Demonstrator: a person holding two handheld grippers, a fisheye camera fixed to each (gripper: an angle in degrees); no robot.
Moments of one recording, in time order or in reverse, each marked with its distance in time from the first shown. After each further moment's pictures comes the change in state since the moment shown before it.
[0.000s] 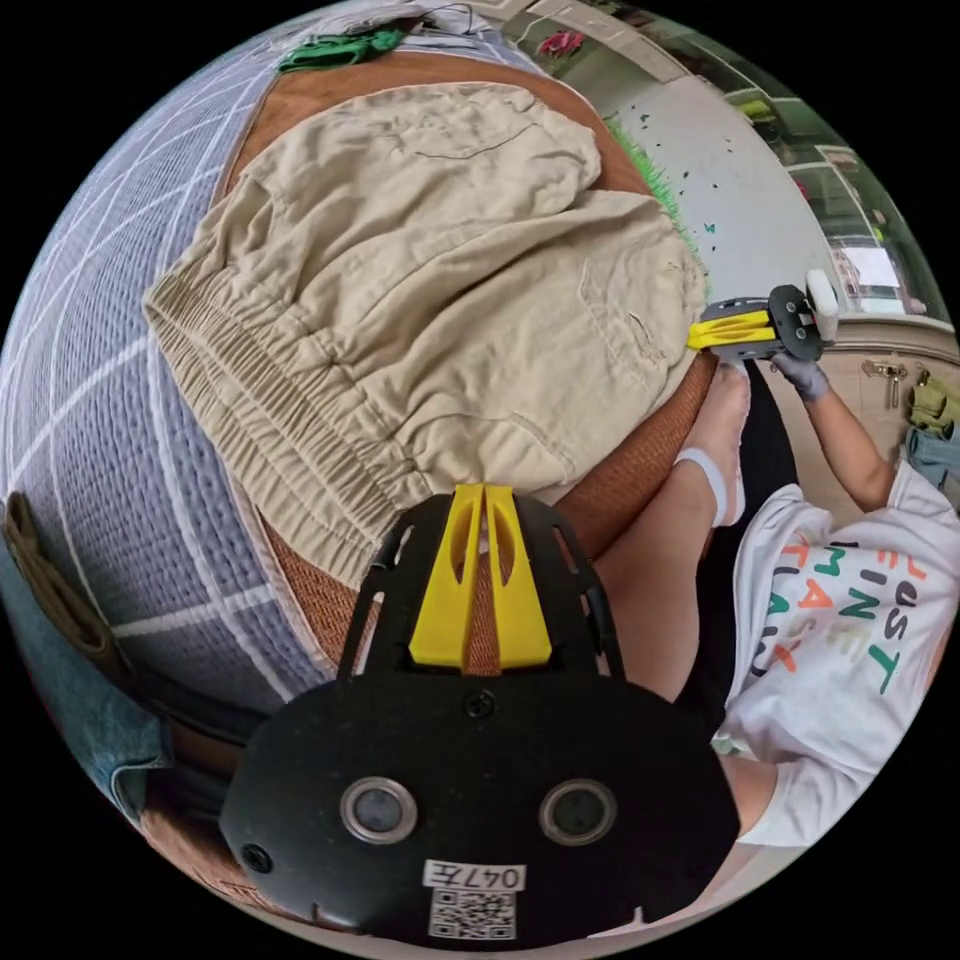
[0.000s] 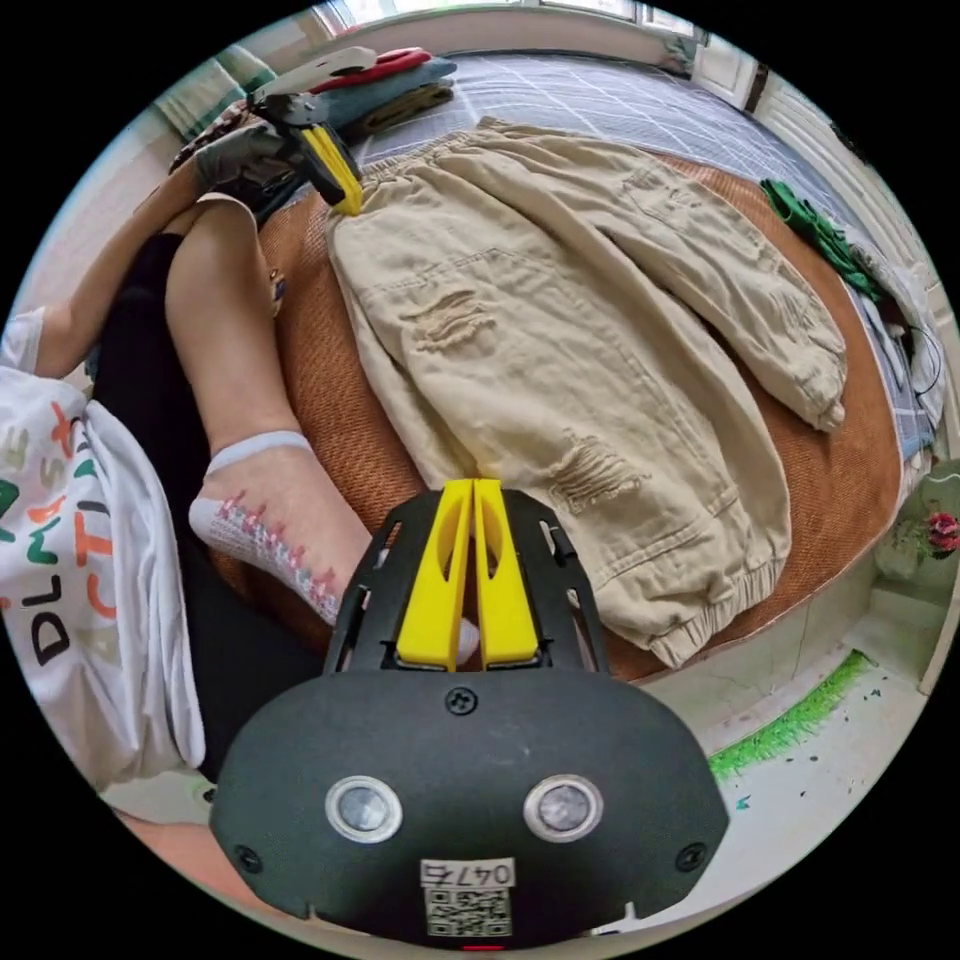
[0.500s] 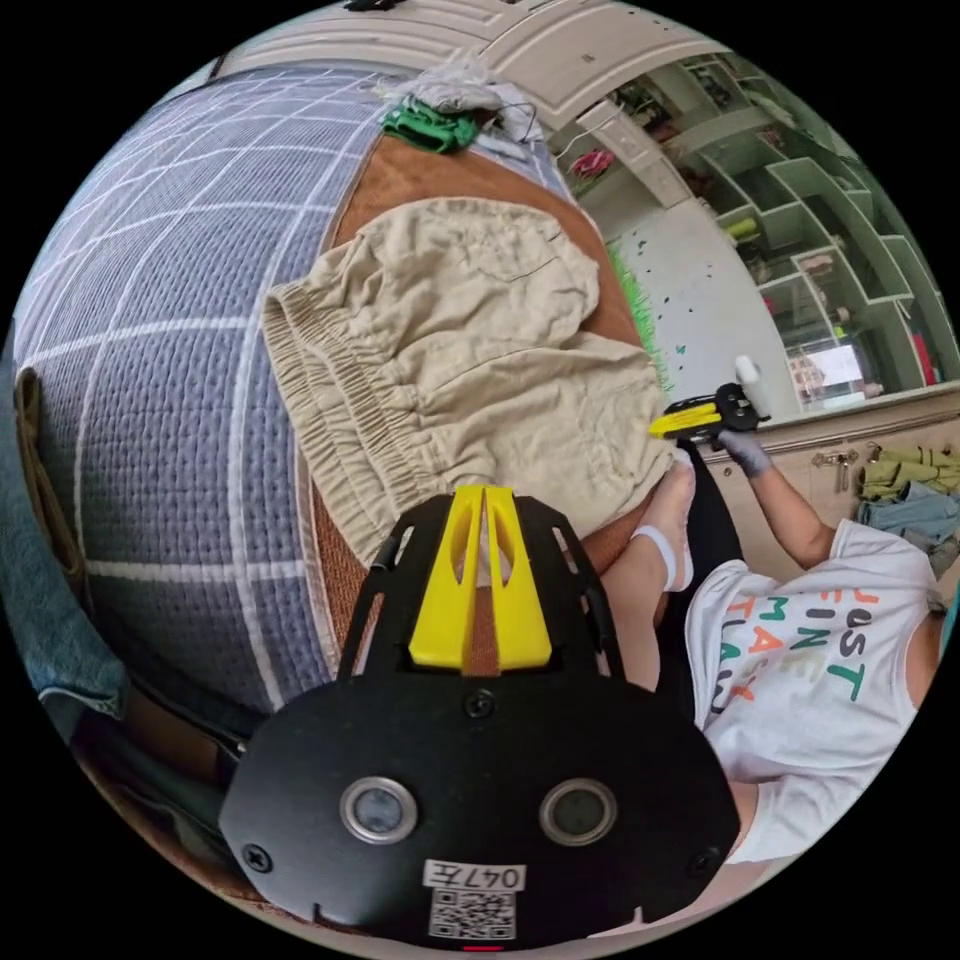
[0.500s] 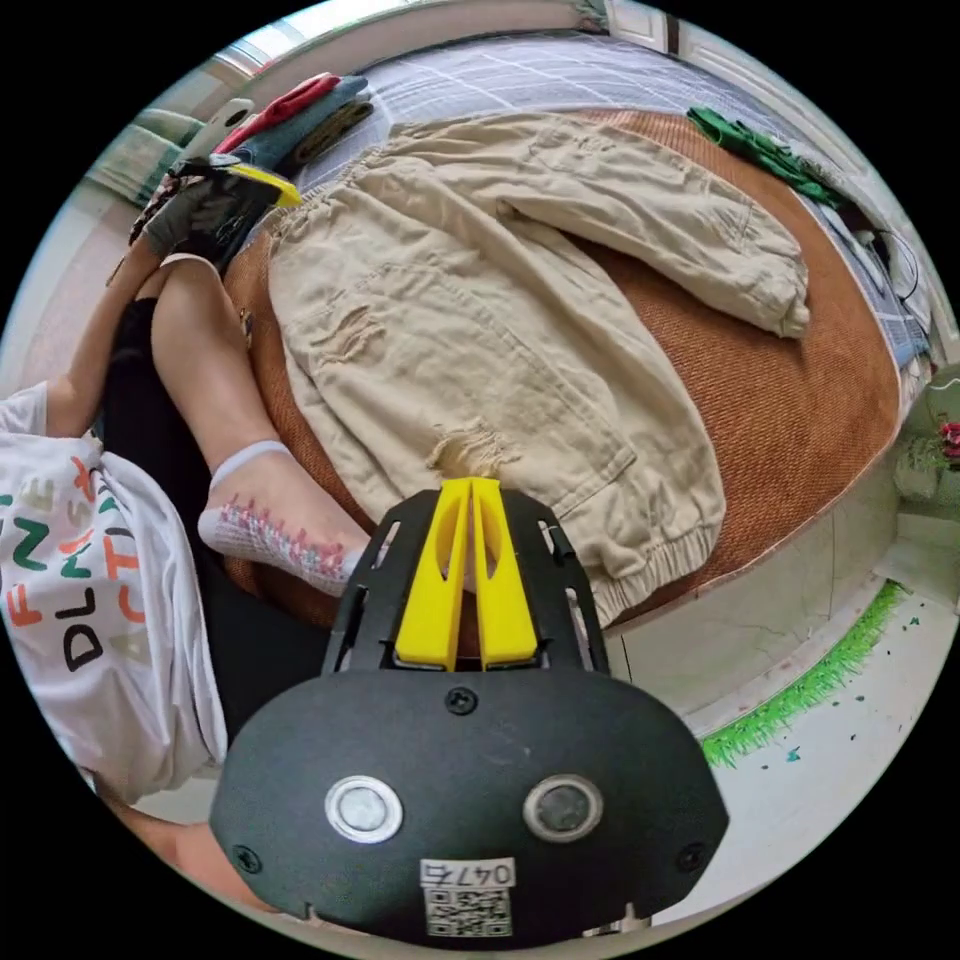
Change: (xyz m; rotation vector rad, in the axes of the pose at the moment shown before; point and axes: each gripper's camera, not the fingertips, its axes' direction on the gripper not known) left arm -0.045 0.060 -0.100 0.251 0.057 -0.137; right arm 0.059 0.010 -0.003 0.056 0.051 0.200
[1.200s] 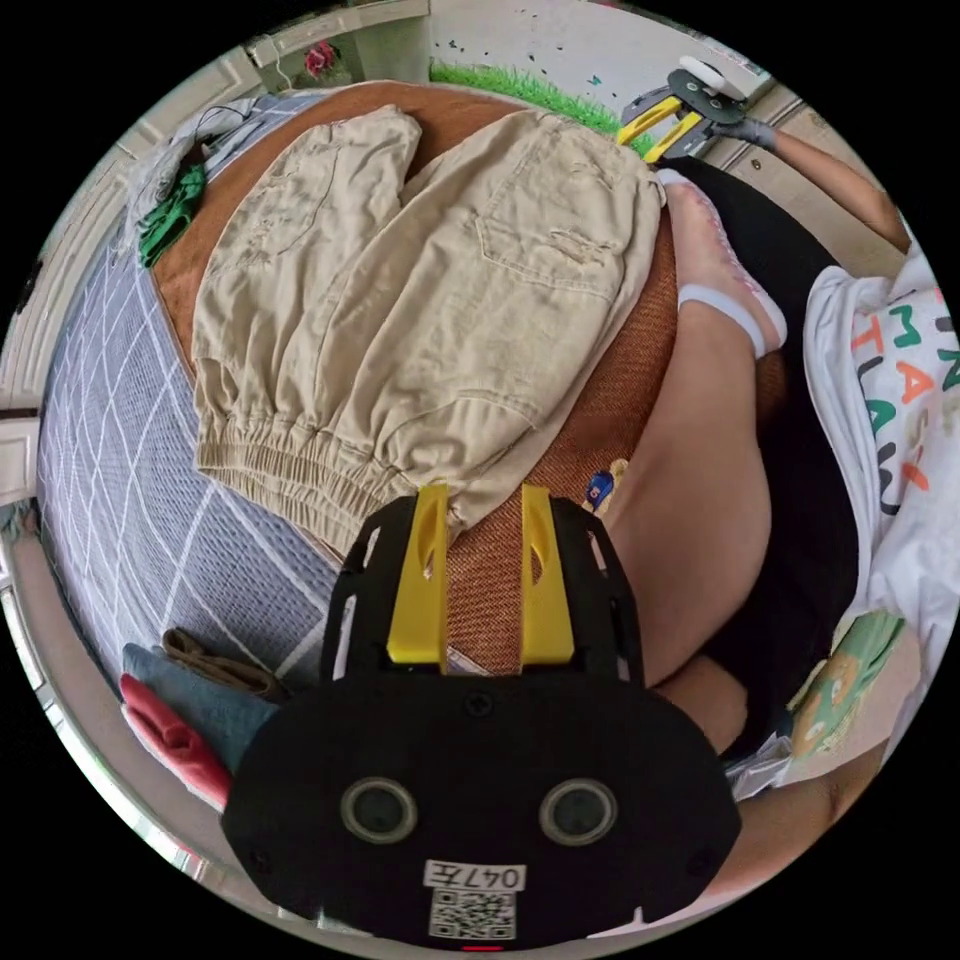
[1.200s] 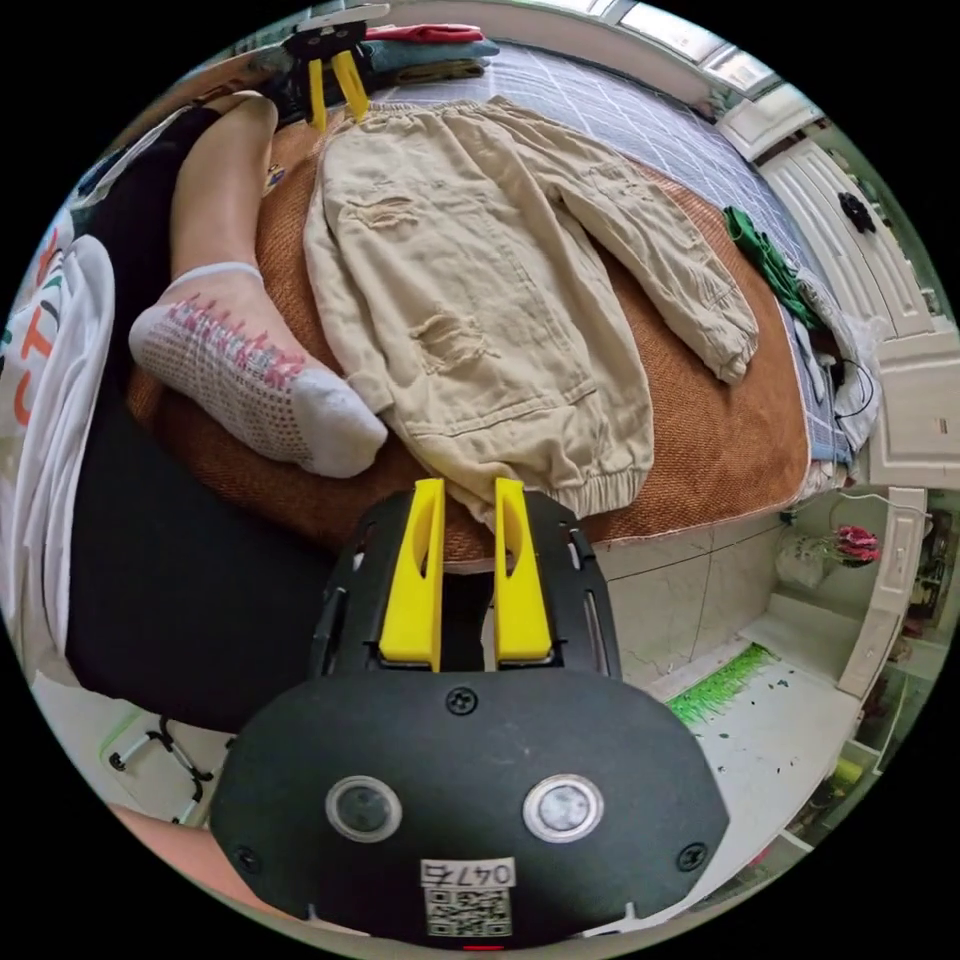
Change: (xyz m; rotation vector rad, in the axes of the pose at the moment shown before) left arm 0.249 0.002 0.040 -0.382 -0.445 0.687; right arm -0.070 0.051 0.034 -0.058 0.336 -0.291
